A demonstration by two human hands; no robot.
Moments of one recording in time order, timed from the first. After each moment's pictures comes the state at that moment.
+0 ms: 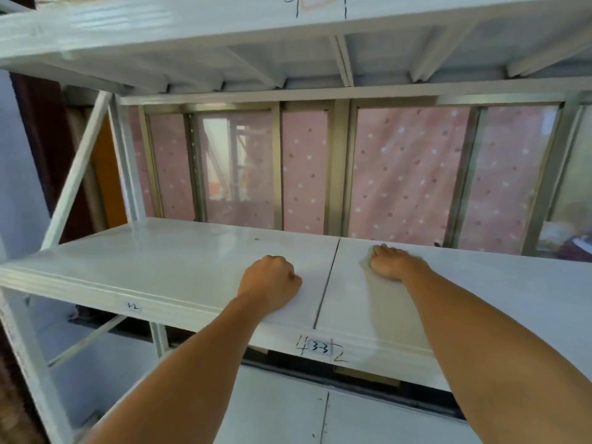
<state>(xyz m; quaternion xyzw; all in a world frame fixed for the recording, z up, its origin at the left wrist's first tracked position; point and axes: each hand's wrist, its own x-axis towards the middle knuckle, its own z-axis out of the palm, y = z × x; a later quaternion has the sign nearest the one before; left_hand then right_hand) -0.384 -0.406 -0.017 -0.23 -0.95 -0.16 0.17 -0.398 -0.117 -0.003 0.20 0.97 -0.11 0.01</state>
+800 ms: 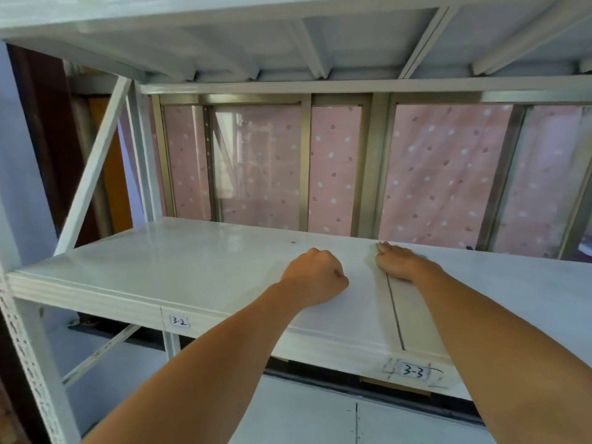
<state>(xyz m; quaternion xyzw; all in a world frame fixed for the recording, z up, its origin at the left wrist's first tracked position) -0.428 -0.445 0.003 -0.32 -0.92 -0.23 0.08 -0.463 -0.200 -0.008 0.18 0.97 -0.13 -0.01</state>
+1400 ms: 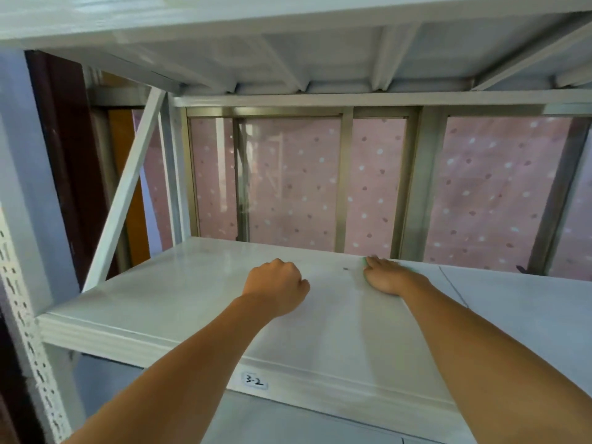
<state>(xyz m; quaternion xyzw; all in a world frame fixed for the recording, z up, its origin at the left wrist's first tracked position) -0.545 -0.598 0.009 -0.25 -0.95 -0.09 0.17 -0.573 -0.317 -0.014 0.16 0.98 -0.11 0.01</state>
